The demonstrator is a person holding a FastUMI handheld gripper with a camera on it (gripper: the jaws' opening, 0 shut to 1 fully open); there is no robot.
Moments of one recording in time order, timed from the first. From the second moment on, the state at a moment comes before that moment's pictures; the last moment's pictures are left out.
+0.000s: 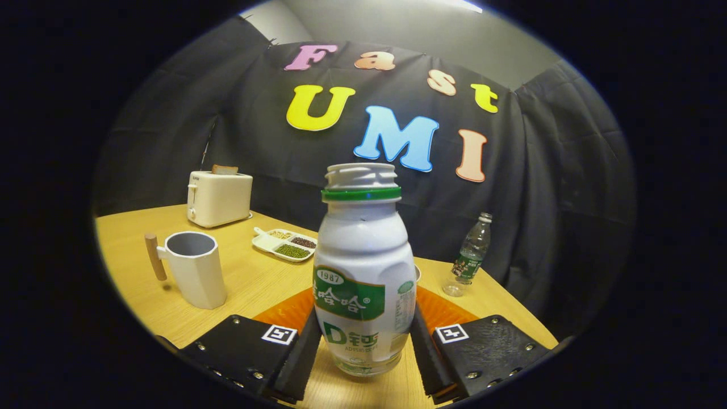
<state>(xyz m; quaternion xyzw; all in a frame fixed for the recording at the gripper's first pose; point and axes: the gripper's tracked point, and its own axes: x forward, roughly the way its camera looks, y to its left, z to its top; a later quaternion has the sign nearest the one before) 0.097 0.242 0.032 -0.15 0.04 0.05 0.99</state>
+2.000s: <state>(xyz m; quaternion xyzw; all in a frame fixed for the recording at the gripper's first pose) 0.137 0.338 0.039 -0.64 0.02 0.09 0.76</state>
